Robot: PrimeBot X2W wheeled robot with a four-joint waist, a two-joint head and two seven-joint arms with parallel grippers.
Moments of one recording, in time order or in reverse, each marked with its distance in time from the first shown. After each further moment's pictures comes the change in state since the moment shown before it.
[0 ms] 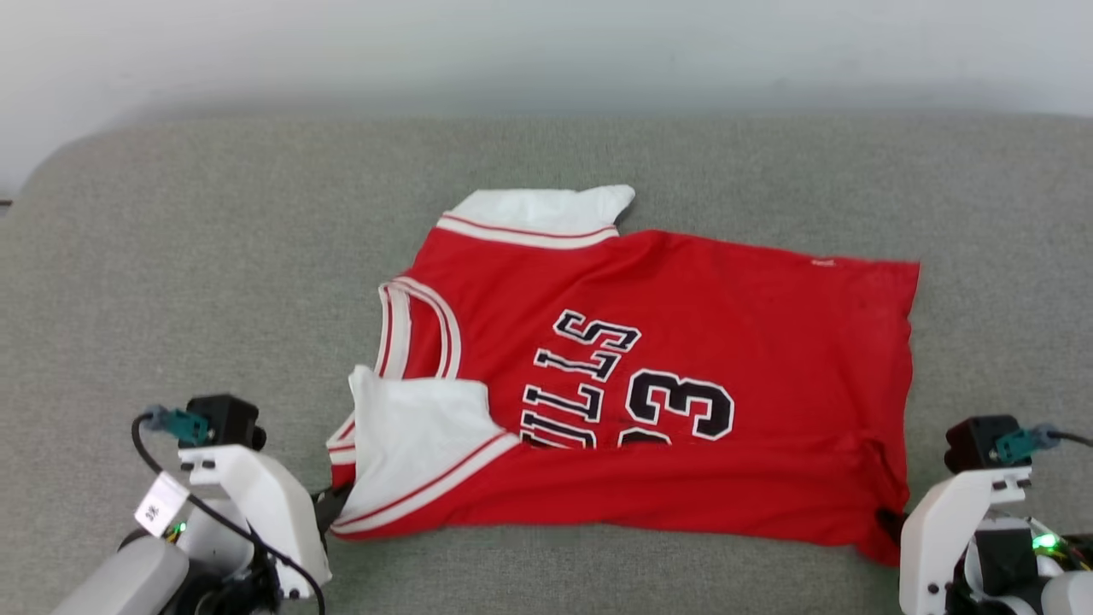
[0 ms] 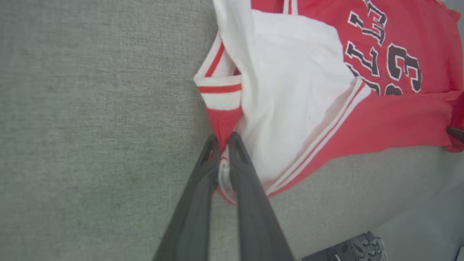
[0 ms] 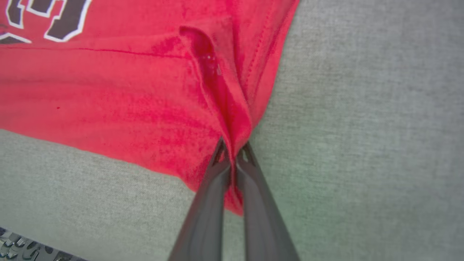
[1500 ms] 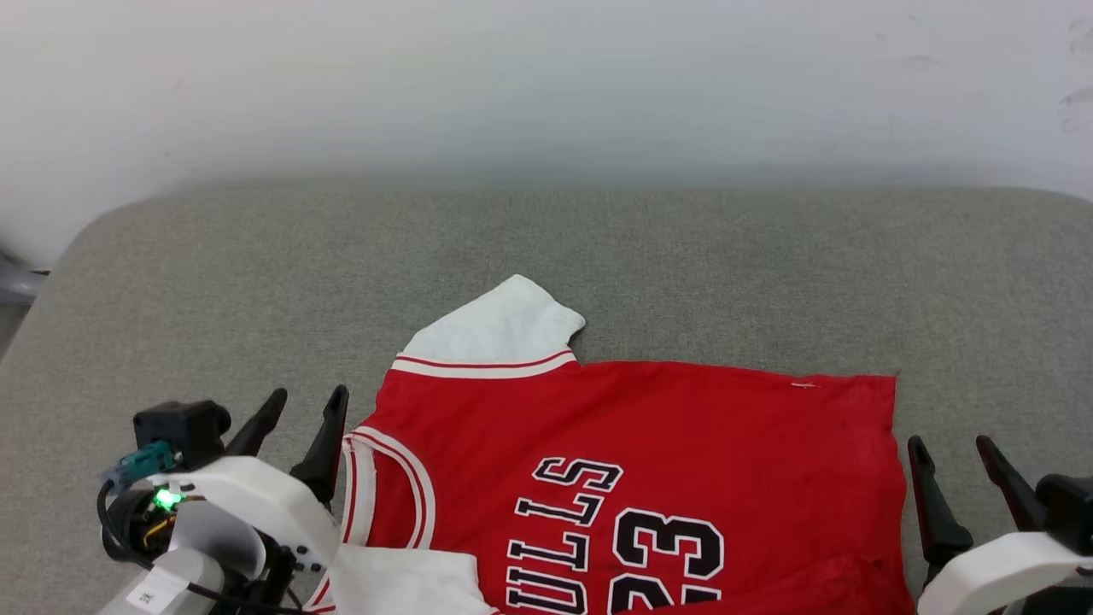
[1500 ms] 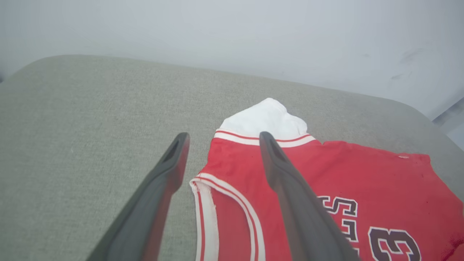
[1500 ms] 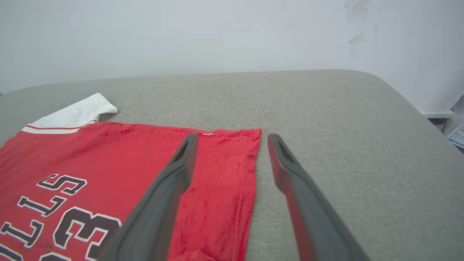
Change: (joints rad) left arm 0.089 -0.074 0.061 -0.031 0.203 0.081 -0.474; right arm 0.191 0.115 -0.103 -0.189 -0.143 0.000 -0.621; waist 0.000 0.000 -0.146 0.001
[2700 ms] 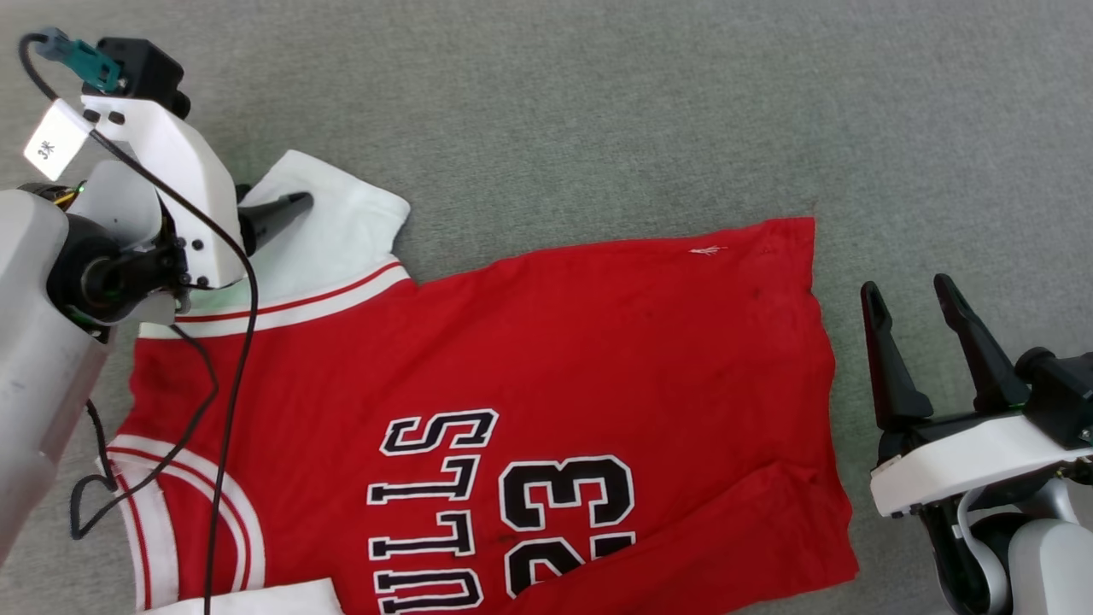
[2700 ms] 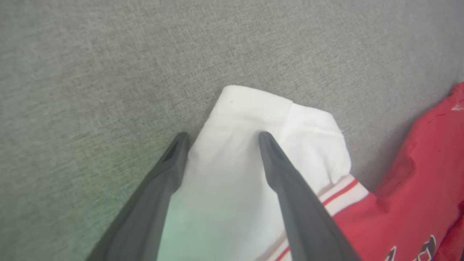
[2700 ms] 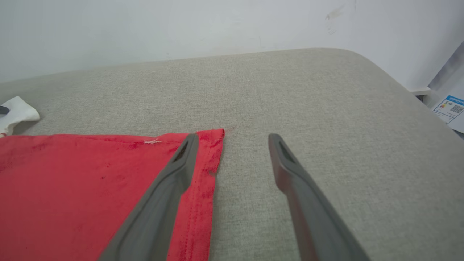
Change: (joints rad) left arm -0.760 0.022 -0.104 0.457 -0.131 -0.369 0.699; right arm -0.246 0.024 0.099 -0.035 0.020 0.000 -0.086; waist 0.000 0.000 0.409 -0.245
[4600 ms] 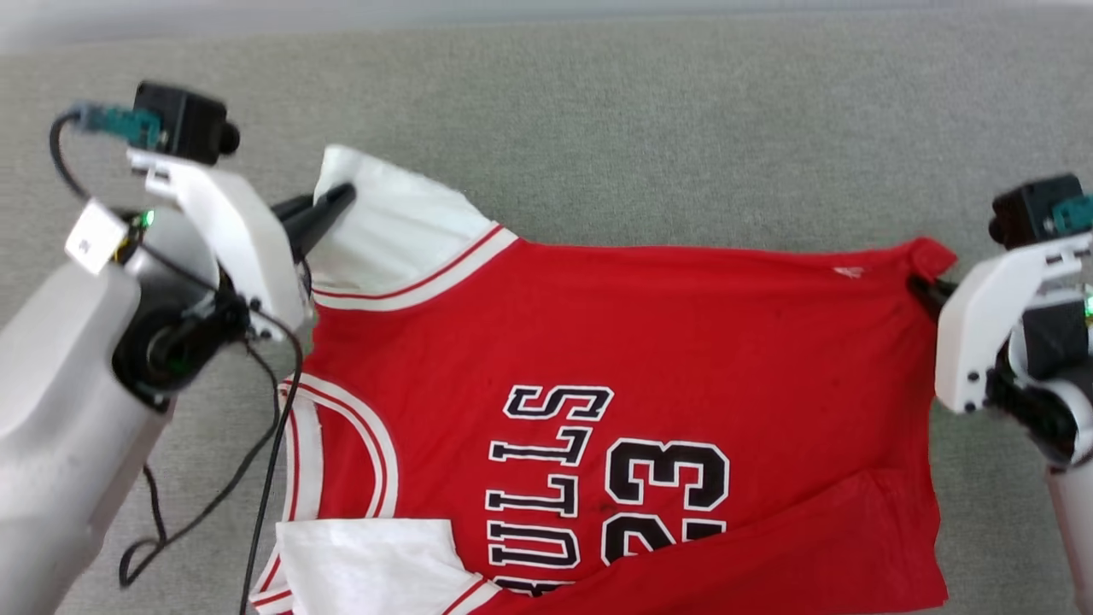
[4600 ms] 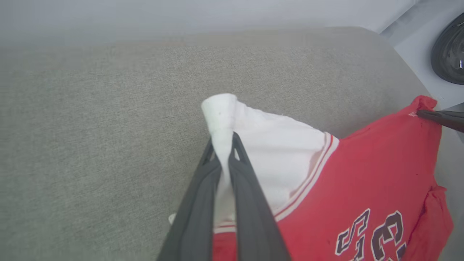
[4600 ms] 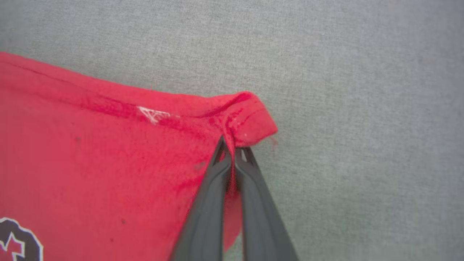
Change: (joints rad) left arm 0.119 -0.021 0.012 -0.169 0.012 0.017 -0.243; right arm -0.394 -0.292 0.139 0.371 0.200 0.001 0.654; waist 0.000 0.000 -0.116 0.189
